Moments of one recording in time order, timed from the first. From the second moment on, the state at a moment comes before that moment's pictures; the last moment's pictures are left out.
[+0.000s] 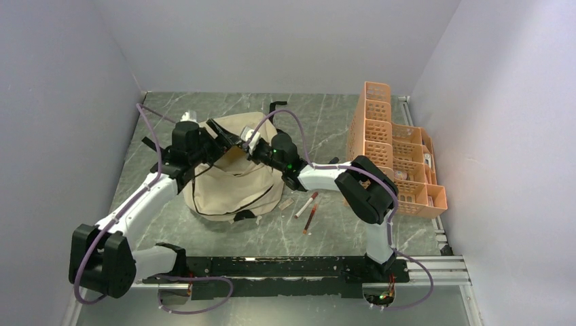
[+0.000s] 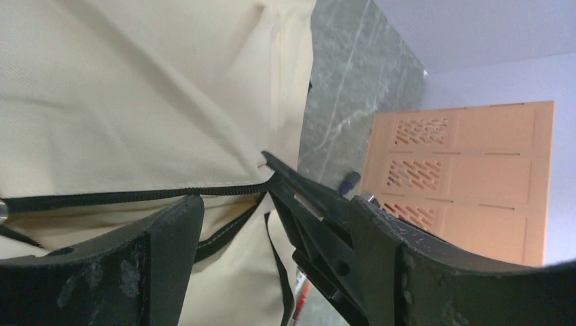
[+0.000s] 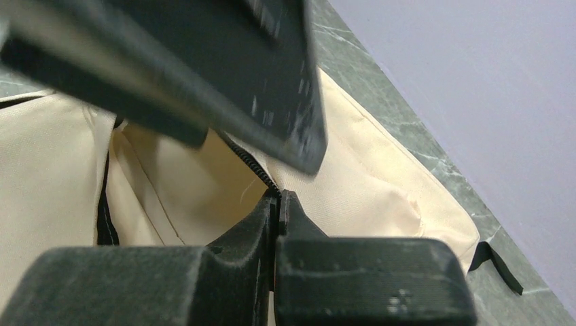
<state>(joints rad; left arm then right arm) -0.30 1.21 0.77 -0.03 0.11 -0.98 0.83 1.97 1.11 0.80 -0.24 -0.39</state>
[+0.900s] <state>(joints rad) -0.27 1.15 0.90 -0.25 0.04 -0.63 0.83 1.96 1.10 0.81 -0.23 -0.38</state>
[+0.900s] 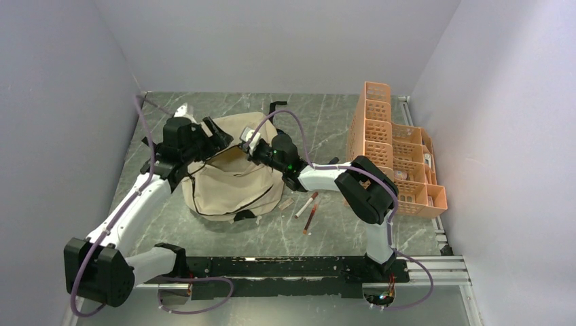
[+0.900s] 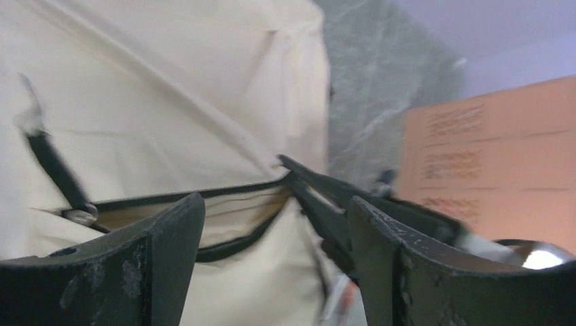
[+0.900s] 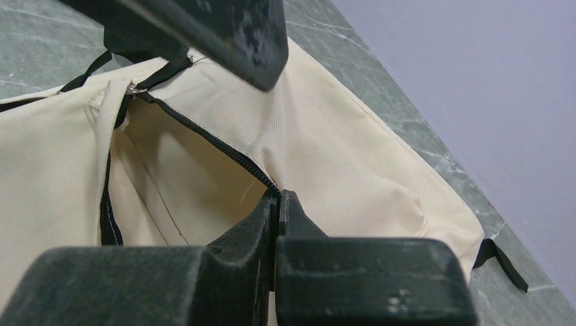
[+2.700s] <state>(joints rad) -0.21 1.24 0.69 0.14 0.05 -1.37 0.84 1.79 1.03 0.74 -0.21 -0.33</state>
